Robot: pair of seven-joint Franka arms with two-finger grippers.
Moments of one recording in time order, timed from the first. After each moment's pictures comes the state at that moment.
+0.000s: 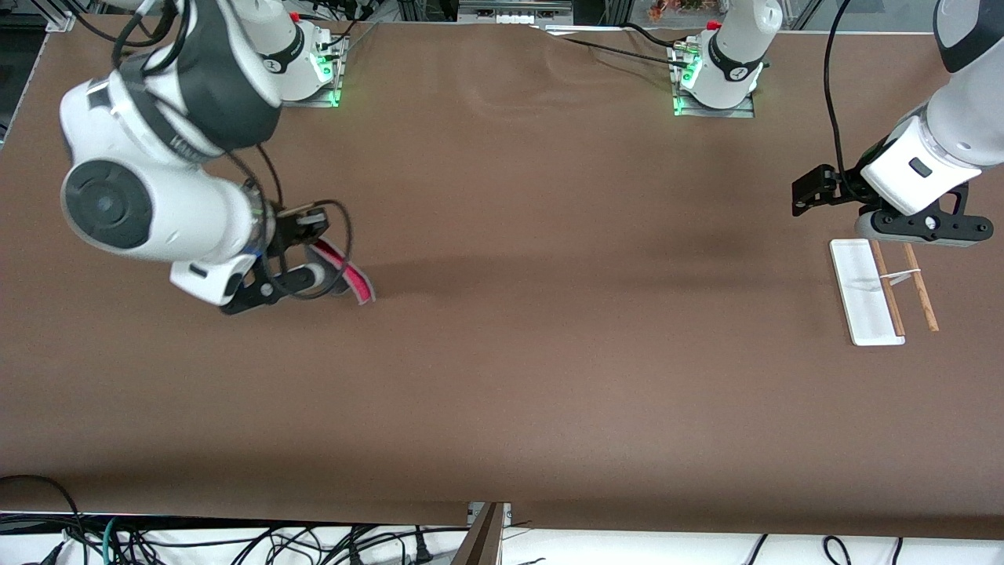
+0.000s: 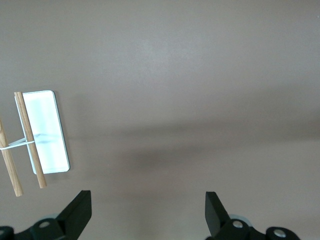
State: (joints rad) left arm -0.02 0.07 -0.10 -1.58 -0.01 1.57 -0.05; right arm 0.33 0.55 0.09 -0.99 0.13 1.27 0.13
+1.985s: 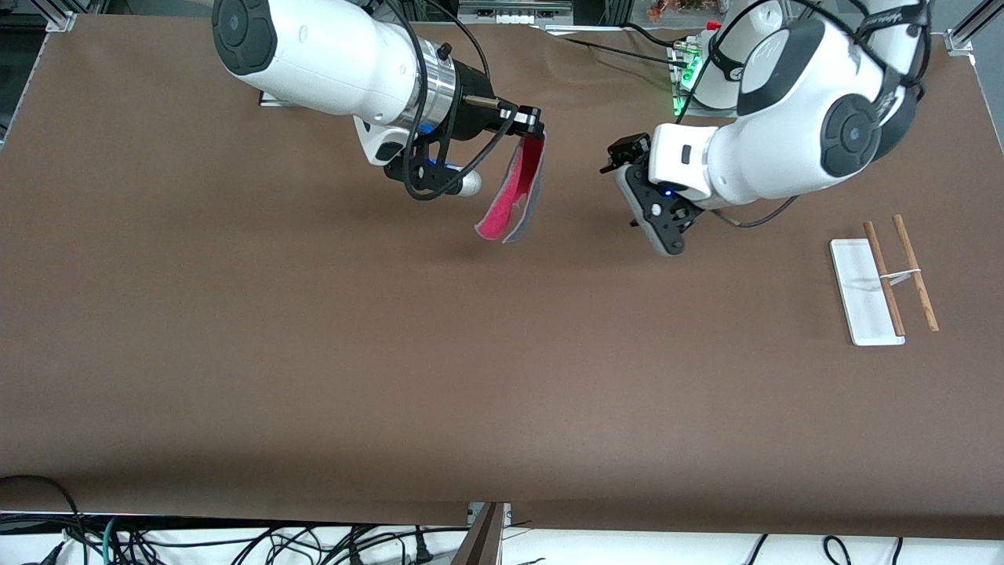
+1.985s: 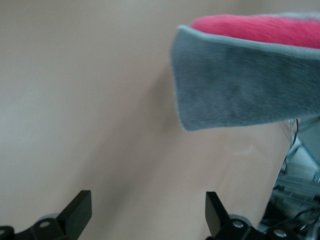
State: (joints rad) left arm -0.22 0.25 -0.19 -1.59 -0.49 1.70 0.66; right arm 0.50 0.54 0.20 -0.93 0.61 1.67 1.07
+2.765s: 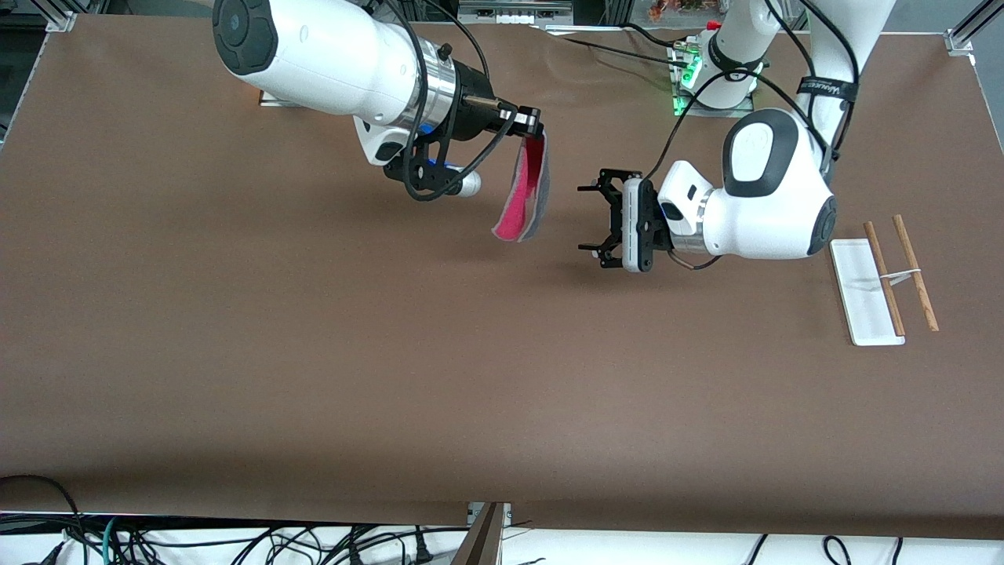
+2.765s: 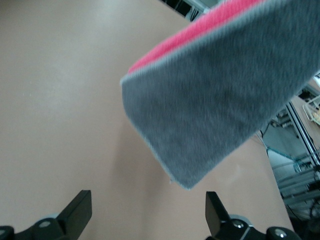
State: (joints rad) left arm -0.17 0.31 -0.19 -1.84 -0.96 1.91 1.38; right arm 0.50 0.54 0.20 -0.93 0.60 1.66 1.07
